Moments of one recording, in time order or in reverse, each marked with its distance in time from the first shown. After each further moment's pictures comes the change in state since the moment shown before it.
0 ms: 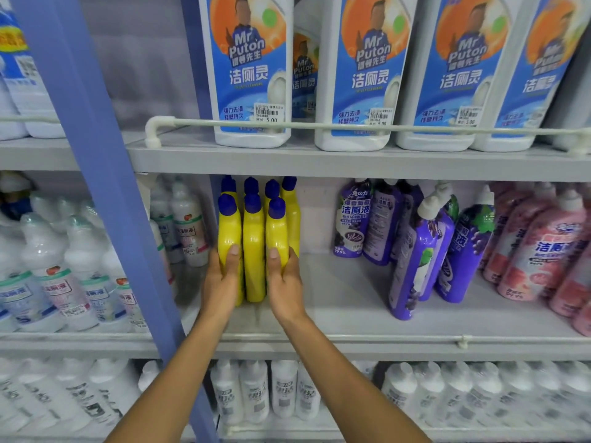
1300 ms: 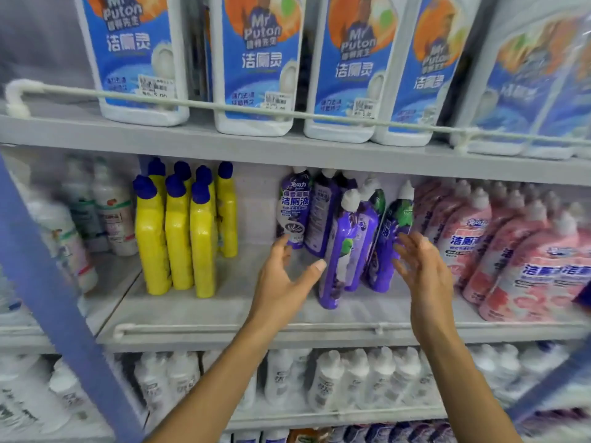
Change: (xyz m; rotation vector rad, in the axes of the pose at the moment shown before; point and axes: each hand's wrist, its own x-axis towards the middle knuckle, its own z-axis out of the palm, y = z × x) left_hand -0.120 0.068 0.166 -0.117 -0.407 0.061; right_hand -0.012 -0.033 -0.335 0.165 0.373 -0.079
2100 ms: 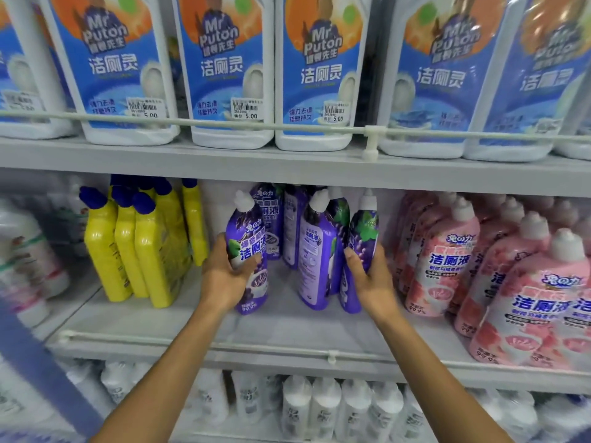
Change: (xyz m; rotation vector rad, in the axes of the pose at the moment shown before) left_hand 0.066 -0.019 0.033 0.248 0.378 0.044; right_hand 0.107 0.067 -0.022 -0.248 -0.332 -0.165
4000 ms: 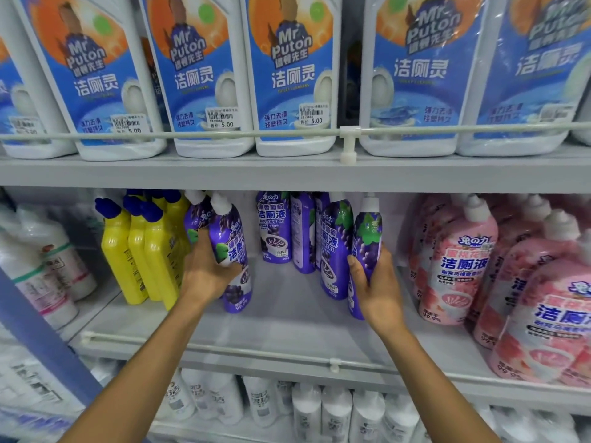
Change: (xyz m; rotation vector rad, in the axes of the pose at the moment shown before) left_hand 0.012 0.028 -0.031 0.420 0.059 -0.017; right_hand 0.005 0.019 -0.002 -0.176 0.028 -0.040
